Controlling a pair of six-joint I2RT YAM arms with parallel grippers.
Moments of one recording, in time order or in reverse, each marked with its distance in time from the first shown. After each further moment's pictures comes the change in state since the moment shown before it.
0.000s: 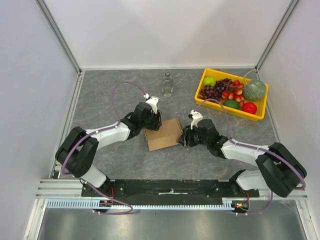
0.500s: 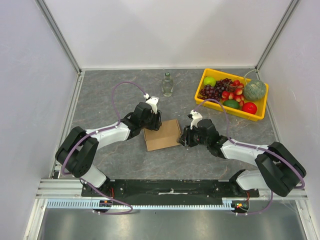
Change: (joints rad) left arm 0.000 0.000 0.000 0.000 0.000 0.000; right arm 0.000 0.010 0.000 0.008 -0.016 0.018
